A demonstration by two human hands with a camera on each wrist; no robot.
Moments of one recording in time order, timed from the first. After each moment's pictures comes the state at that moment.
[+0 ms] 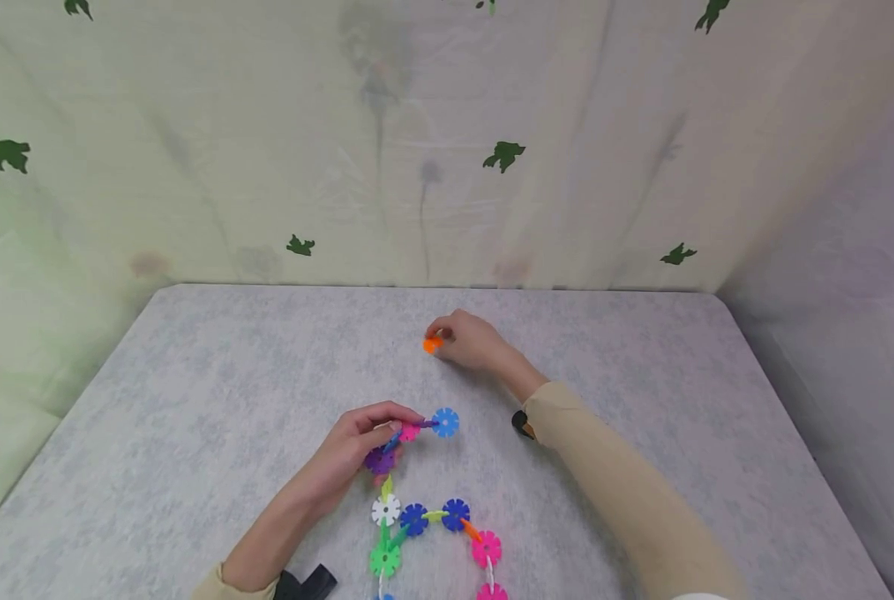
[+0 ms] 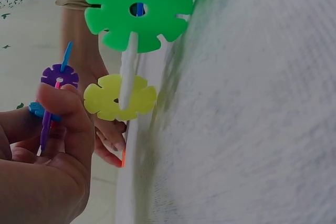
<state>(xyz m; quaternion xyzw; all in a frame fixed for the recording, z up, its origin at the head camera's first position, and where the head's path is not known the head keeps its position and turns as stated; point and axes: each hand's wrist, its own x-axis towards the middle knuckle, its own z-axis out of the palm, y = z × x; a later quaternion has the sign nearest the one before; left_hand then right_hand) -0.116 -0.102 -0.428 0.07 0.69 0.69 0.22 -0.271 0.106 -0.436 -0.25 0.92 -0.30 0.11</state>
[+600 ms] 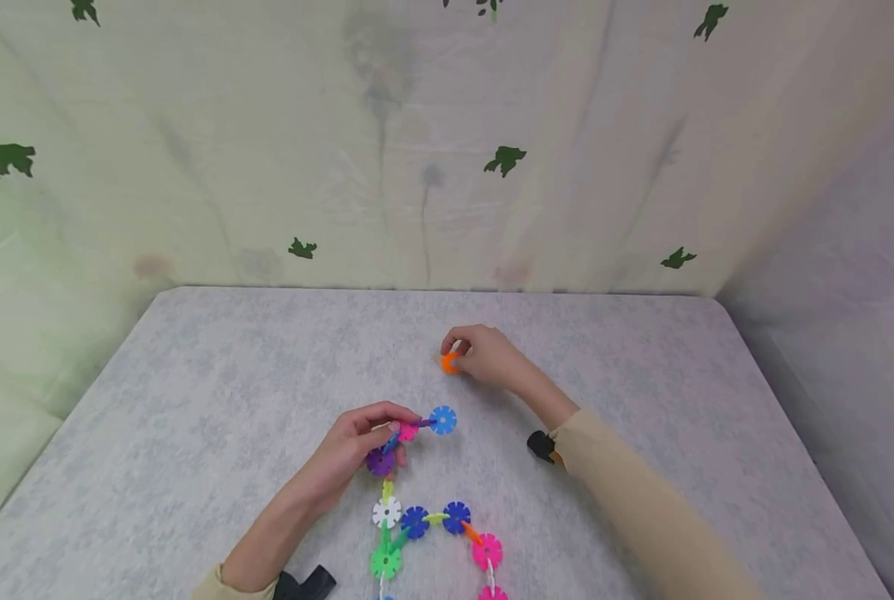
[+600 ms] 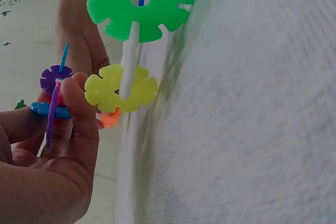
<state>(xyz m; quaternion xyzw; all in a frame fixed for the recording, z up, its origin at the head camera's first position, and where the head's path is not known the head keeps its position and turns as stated) -0.116 -0.107 -0.429 0.06 0.68 0.70 0.23 -0.237 0.127 -0.420 -0.22 0.90 -0.36 0.12</state>
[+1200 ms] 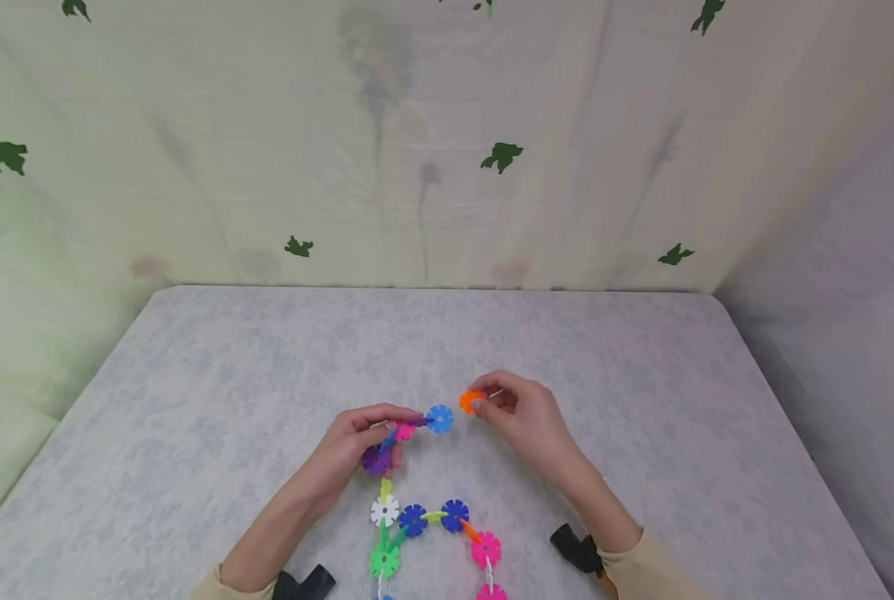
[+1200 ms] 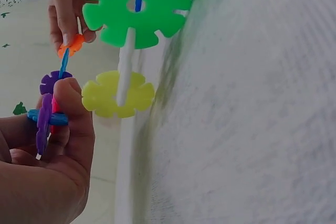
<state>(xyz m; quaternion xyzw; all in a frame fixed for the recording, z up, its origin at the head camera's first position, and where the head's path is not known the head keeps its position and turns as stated) -0.115 -0.105 -0.428 0.05 0.68 0.70 0.22 -0.127 0.157 -0.418 -0.12 0.84 -0.53 0.04</state>
